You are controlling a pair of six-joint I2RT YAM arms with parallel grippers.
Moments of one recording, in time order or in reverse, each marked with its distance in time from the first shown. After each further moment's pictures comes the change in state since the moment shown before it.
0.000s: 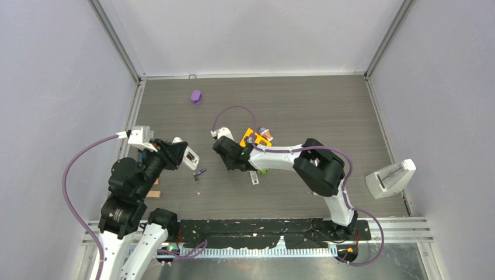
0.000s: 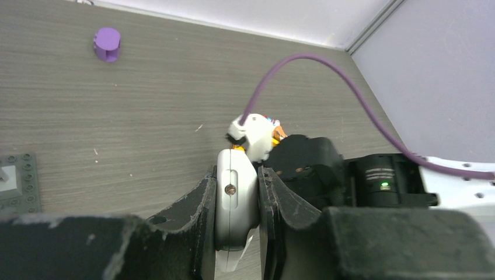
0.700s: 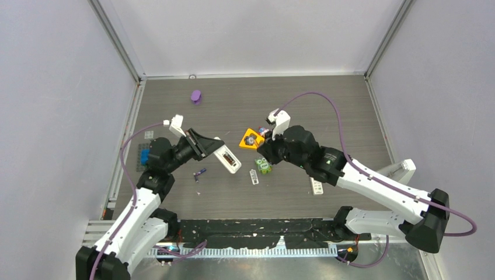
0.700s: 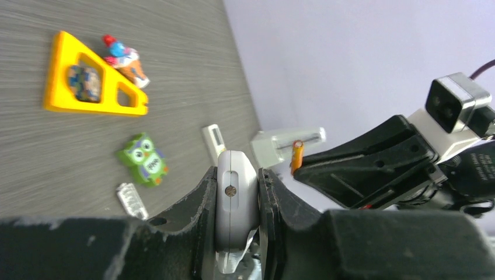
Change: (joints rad) left arm 0.000 0.381 -0.351 0.749 0.449 -0.582; right arm -0.084 -0.917 -0.332 -0.110 -0.210 -0.064
